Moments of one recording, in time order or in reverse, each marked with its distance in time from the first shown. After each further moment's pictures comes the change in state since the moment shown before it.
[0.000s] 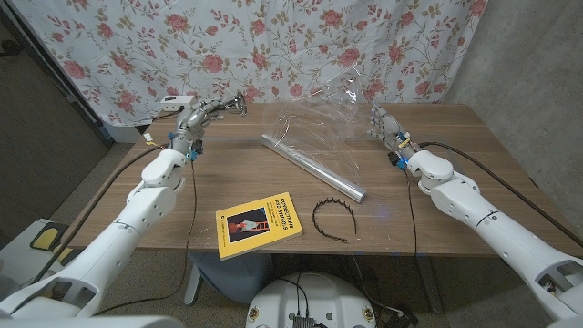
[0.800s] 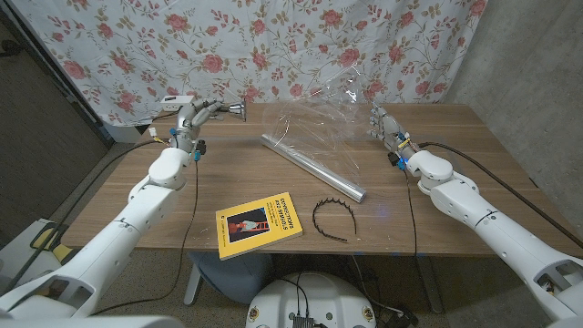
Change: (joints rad) left arm -0.004 0.024 0.035 -0.030 0.210 -0.002 0.161; left_hand -0.009 0.003 0.001 -0.001 0.000 0.003 -0.002 0.006 0.004 -0.004 -0.003 0.004 -0.001 -0.002 0.001 0.000 -0.003 -0.006 0.002 -0.015 0.019; right arm 0.001 0.006 -0.001 0.009 0.005 0.005 0.003; right_hand -0.008 -0.008 -0.004 0.008 0.000 -0.009 0.020 0.000 0.000 -0.006 0.005 0.000 0.000 0.000 0.000 0.000 0.002 0.000 0.000 0.000 0.000
